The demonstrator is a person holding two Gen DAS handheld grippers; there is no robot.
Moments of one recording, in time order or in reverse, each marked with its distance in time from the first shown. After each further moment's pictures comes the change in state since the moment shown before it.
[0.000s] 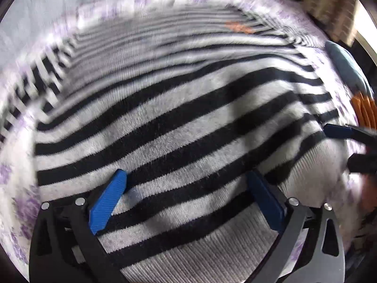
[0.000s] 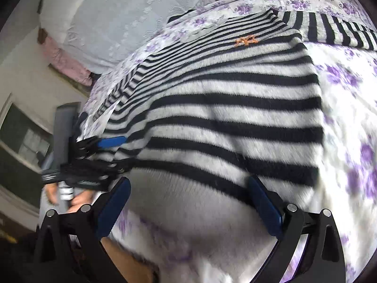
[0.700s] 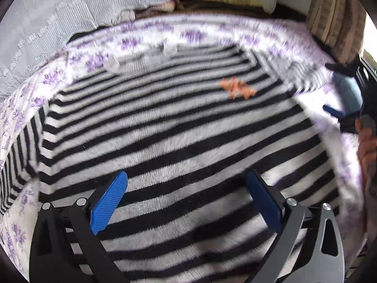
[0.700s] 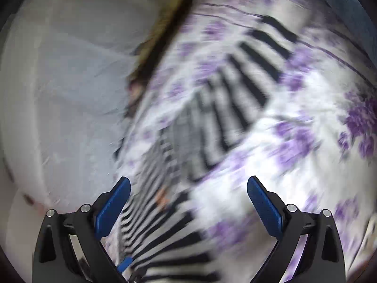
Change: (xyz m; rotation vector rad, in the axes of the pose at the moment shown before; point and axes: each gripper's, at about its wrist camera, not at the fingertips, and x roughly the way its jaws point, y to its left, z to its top) left arm 0.022 -0.022 0.106 -0.019 -0.084 0.041; right arm -0.072 -0.183 0.092 0.766 -0.514 -0.044
